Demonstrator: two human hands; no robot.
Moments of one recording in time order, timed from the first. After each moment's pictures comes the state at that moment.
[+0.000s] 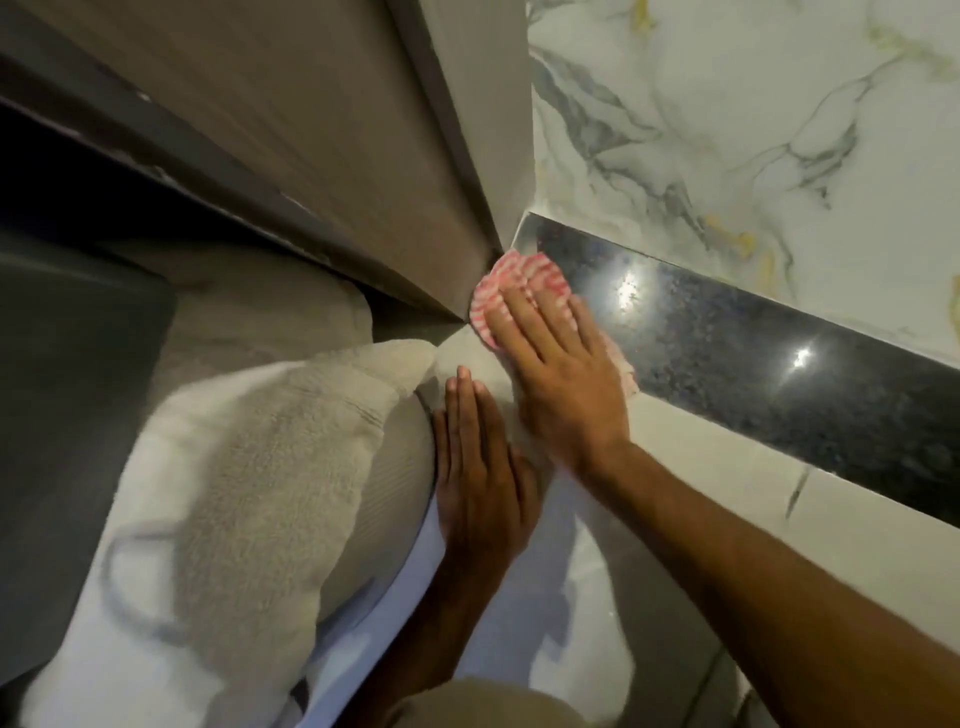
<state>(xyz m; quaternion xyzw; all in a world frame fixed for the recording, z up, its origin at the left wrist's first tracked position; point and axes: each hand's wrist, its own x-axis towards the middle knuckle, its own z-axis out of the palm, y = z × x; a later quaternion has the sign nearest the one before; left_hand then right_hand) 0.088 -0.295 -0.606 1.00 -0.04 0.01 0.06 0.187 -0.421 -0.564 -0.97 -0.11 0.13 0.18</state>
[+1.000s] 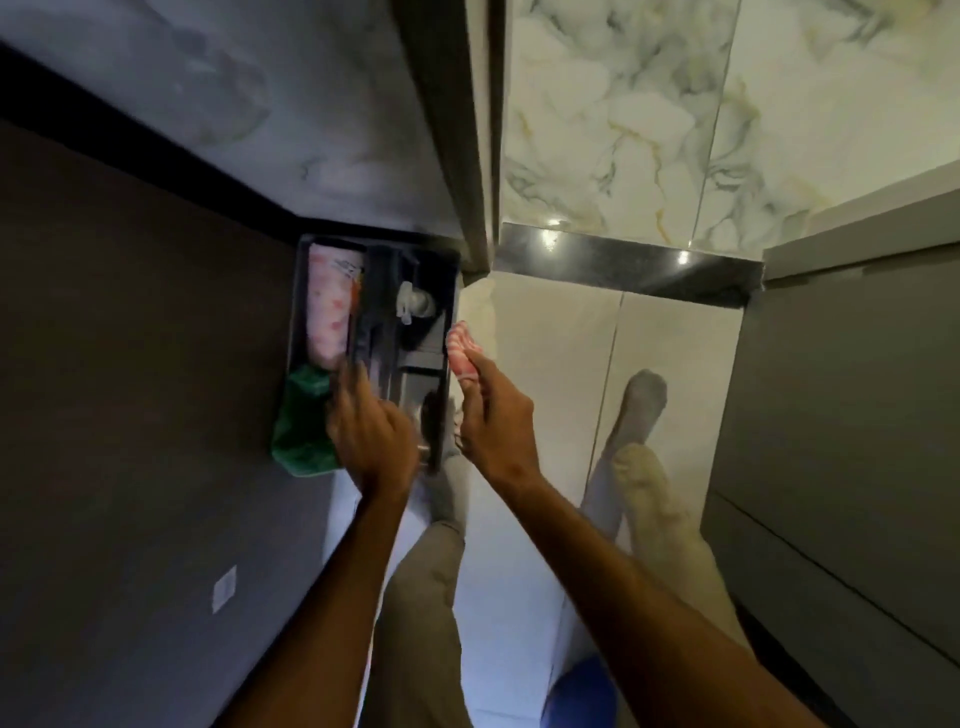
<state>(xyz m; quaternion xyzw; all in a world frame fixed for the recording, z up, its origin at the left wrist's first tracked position) 0.061 -0.096 0.011 0.96 0.14 -0.15 0.18 0.032 -0.220 0.042 -0.73 0.30 0.11 0.61</state>
